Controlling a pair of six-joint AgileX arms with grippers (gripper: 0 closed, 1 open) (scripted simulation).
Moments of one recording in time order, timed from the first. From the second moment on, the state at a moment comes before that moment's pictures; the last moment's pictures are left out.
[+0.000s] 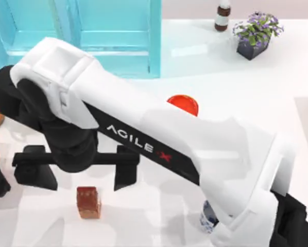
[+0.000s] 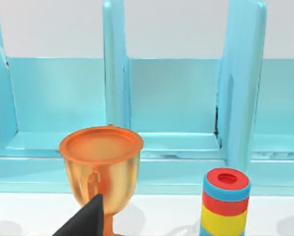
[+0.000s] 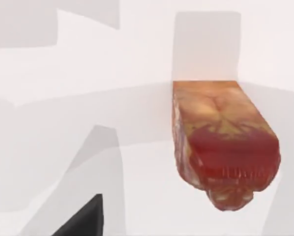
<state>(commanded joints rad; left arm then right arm) 0.00 0.00 0.00 0.00 0.00 0.00 1.06 2.74 2.89 -1.72 0.01 1.09</state>
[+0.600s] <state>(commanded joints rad) 0.00 0.00 0.00 0.00 0.00 0.00 1.07 2.81 2.97 -1.74 0.01 1.09</state>
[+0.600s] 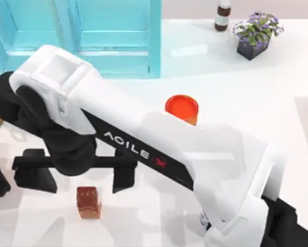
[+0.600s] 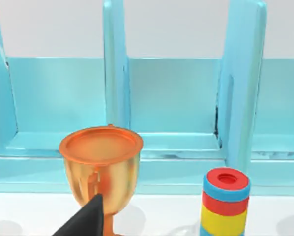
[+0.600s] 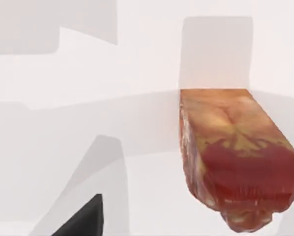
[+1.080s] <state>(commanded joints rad) 0.00 0.00 0.00 0.00 0.00 0.00 1.07 3.14 3.44 -1.87 0.02 1.09</state>
